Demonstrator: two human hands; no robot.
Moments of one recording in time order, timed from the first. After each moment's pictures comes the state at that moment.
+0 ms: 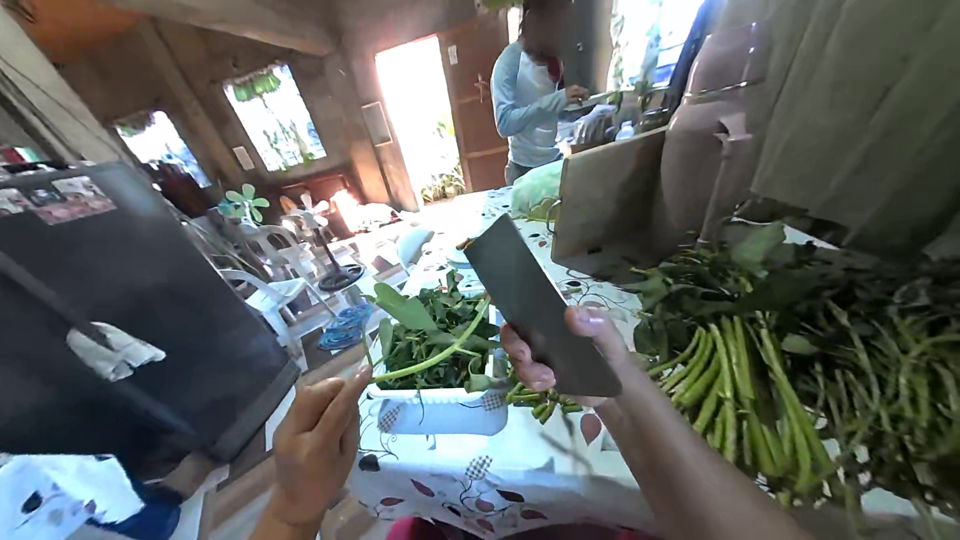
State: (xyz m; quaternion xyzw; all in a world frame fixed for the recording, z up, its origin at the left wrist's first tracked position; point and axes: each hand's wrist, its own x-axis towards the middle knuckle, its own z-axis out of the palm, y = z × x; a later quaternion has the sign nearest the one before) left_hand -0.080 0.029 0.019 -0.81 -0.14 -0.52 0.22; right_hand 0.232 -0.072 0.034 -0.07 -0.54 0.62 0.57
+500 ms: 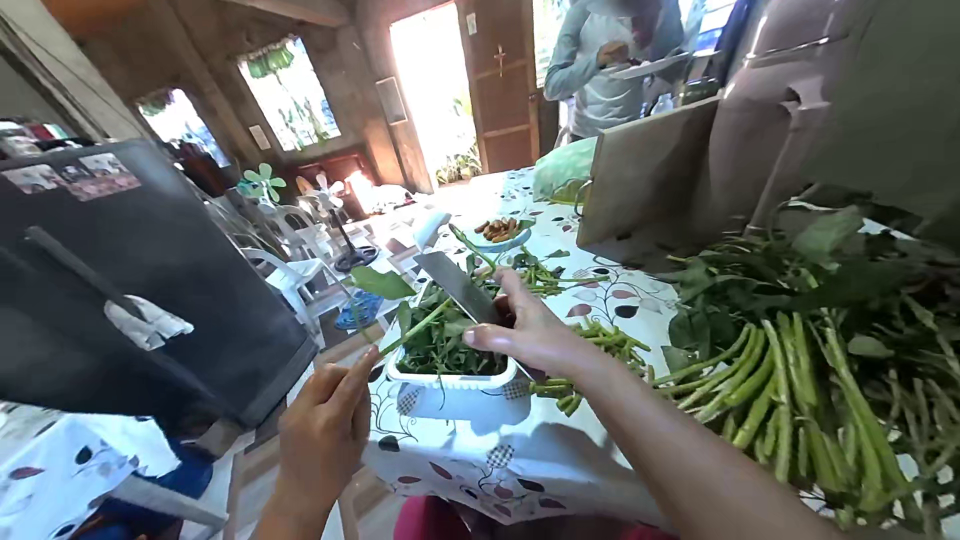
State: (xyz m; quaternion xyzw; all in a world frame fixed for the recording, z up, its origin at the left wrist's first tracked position) left_hand -0.092 0.017 0.028 -0.82 -0.25 -0.46 0.24; right_hand 0.178 -0.039 0.064 -0.51 -0.60 0.34 0.50
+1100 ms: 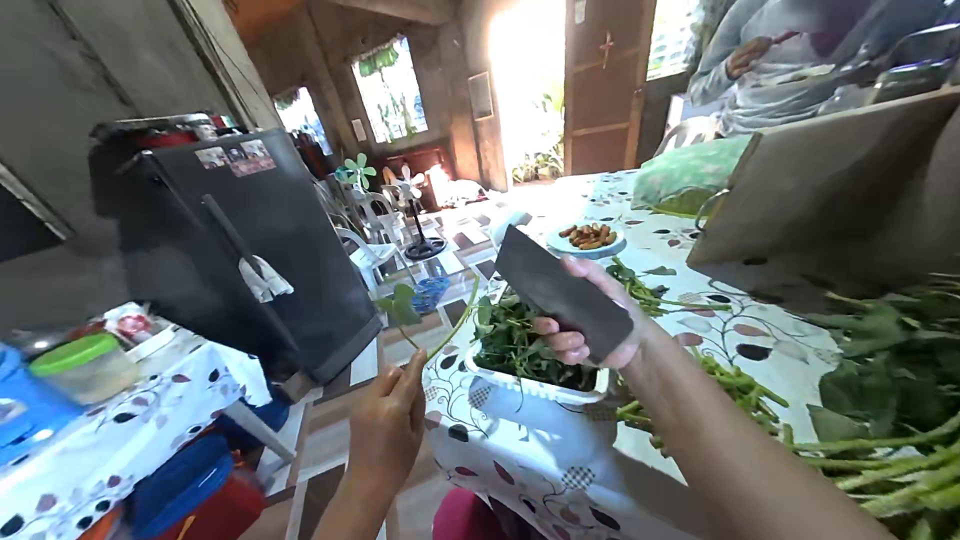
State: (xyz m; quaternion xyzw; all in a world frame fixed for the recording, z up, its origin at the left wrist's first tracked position) left_hand -0.119 0.006 0.014 -0.77 -0.38 -0.46 0.24; right_hand 0.184 0.030 0.061 -0.18 -0.41 0.80 0.40
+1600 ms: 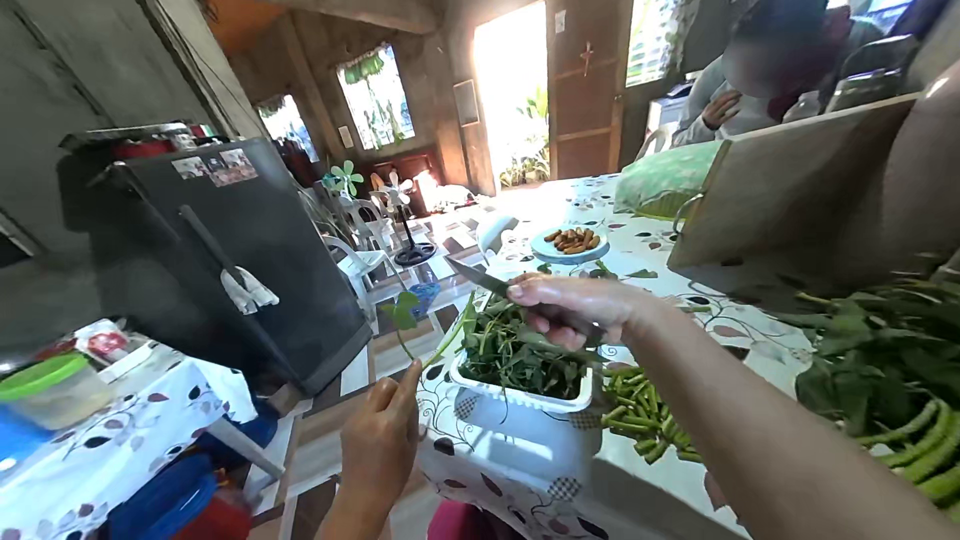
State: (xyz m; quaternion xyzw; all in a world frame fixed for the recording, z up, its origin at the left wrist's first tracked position) left_hand -0.106 0.013 0.008 -0.77 -0.37 -0.44 0.28; right_hand 0.190 0.026 0.109 -0.43 -0.67 0.53 0.30
